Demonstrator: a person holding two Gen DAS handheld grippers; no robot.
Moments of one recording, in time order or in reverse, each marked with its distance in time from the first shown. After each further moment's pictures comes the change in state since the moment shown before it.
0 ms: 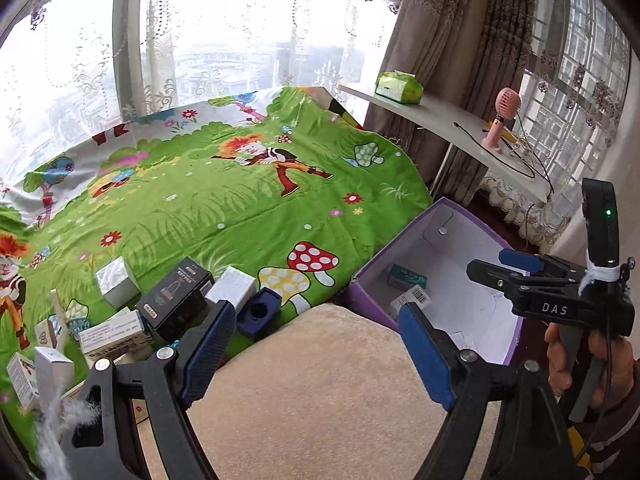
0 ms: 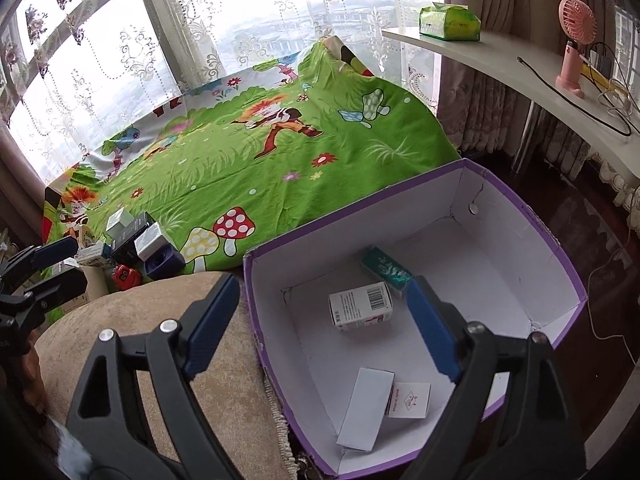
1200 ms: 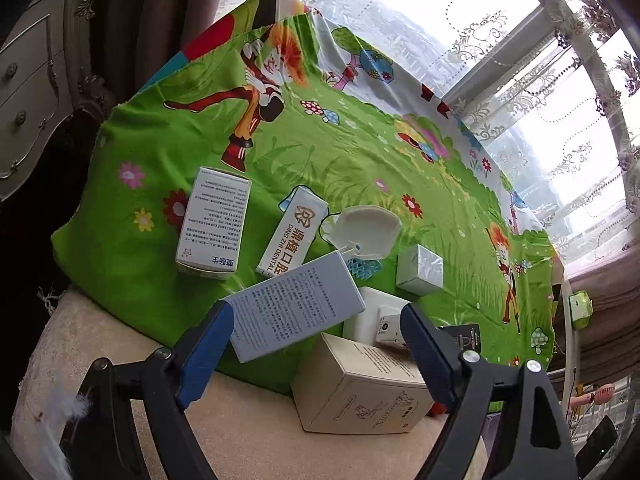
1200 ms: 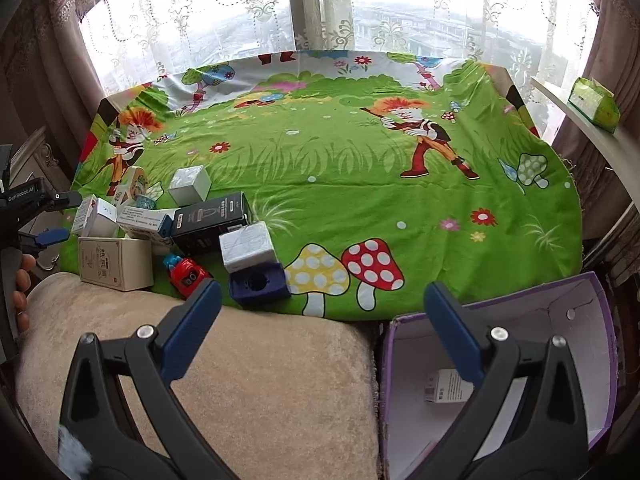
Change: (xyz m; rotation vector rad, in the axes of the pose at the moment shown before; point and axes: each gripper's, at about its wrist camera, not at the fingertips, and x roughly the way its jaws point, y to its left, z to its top) left arm -0.049 0.251 -0.093 -1.008 -0.029 0.338; right arm 0.069 0.141 0.030 -0.369 0.066 0.173
